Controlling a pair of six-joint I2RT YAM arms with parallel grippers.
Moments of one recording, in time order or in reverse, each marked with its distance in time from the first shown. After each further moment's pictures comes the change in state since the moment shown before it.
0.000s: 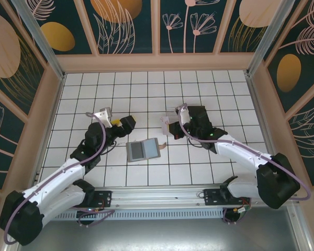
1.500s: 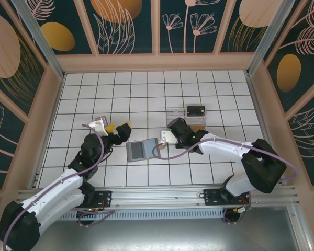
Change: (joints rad) left arm 0.000 -0.125 -0.159 0.100 -0.035 0.068; right arm 0.191 0.193 0.057 -0.234 0.644 -1.215
